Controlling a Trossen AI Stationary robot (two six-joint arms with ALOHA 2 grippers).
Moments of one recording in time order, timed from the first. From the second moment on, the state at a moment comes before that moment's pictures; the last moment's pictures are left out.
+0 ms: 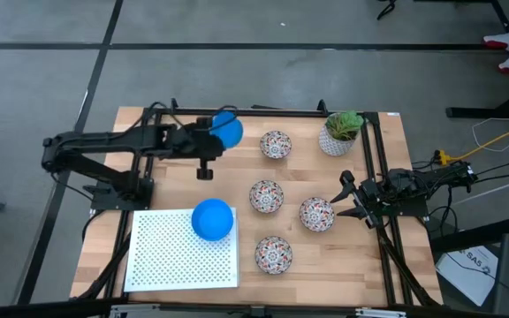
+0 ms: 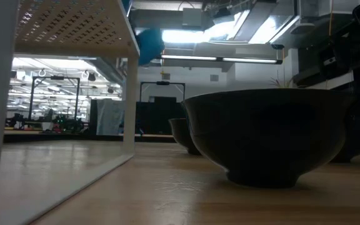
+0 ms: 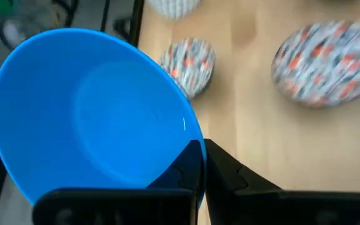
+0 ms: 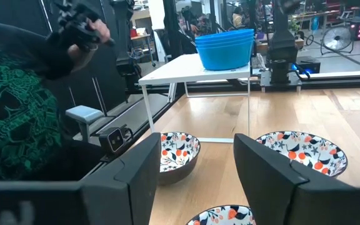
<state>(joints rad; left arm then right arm) 0.13 1.20 1.13 -0.68 -0.30 0.35 0.27 0.00 0.02 -0.01 -0.10 0.15</state>
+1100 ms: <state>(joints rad) -0.38 1.30 1.41 -0.91 -0.31 0.00 0.27 0.00 0.02 -0.01 -0.10 0.15</state>
